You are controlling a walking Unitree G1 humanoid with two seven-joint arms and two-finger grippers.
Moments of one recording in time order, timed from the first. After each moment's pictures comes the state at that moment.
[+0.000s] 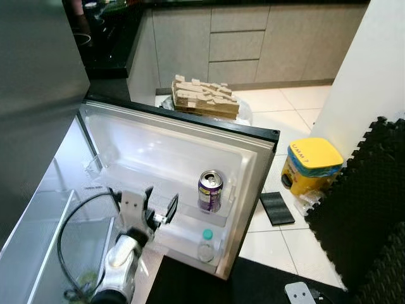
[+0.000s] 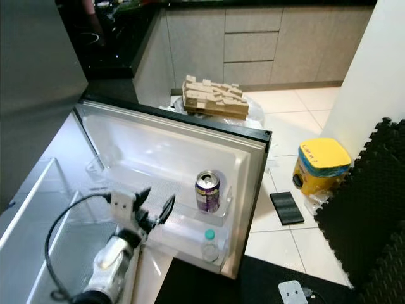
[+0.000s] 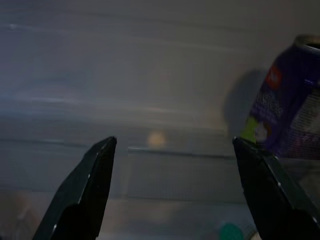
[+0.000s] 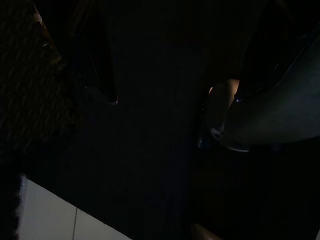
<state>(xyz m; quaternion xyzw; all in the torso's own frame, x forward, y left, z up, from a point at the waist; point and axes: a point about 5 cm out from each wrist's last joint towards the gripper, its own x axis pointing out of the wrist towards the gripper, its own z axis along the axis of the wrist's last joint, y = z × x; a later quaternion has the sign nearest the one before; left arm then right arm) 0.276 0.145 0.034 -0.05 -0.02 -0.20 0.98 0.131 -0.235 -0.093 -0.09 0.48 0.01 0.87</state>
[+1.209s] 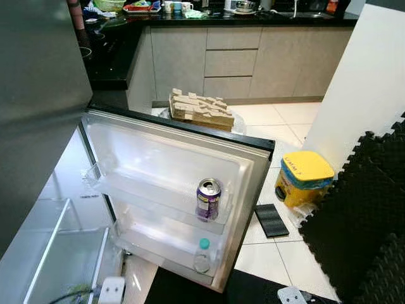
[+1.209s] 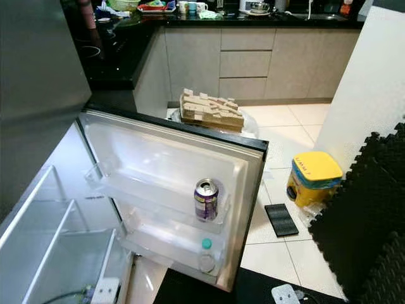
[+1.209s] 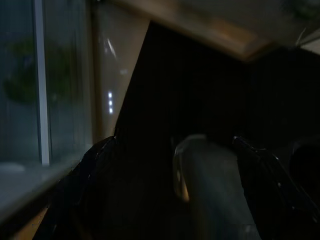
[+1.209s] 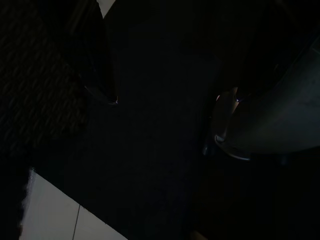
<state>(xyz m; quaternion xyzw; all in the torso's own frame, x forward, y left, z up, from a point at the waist) 0.129 0.194 -0.098 -0.06 0.44 -0.03 0.89 0.132 -0.227 -0.097 -0.12 0.52 0.05 0.85</state>
